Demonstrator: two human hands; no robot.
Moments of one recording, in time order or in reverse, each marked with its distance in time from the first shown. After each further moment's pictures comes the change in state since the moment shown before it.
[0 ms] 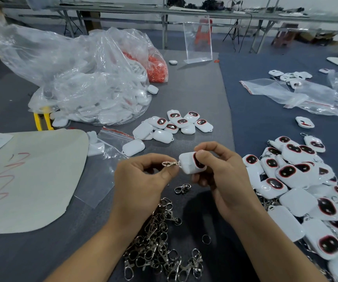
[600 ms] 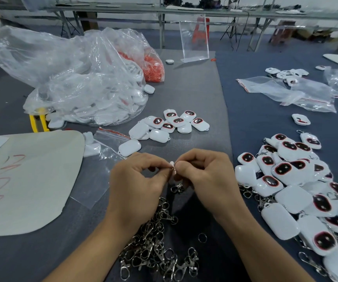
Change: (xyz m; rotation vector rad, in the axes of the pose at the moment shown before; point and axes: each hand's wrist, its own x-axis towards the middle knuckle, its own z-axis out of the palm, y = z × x) left_hand 0.000 0.003 -0.004 0.270 -0.012 0.185; right_hand -0.014 -0.004 0.010 -0.485 -0.043 -0.184
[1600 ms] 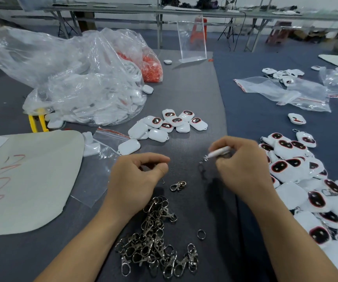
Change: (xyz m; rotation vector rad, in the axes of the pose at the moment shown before) left_hand 0.008 -0.010 -0.003 -0.116 -0.124 -0.253; right_hand 0.020 0.013 -0.051 -0.560 0.280 -0.087
